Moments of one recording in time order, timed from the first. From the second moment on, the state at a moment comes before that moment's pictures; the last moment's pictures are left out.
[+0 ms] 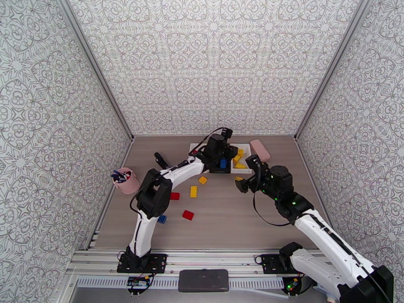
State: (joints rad) left arm -0.67 2.21 1.80 0.00 0.10 -0.29; right arm 0.42 0.95 0.74 -0.17 -0.14 -0.11
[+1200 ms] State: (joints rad) left arm -0.67 1.73 1.37 -0.12 -0.13 -0.35; right arm 0.42 1.17 0.83 -0.13 -0.28 -0.09
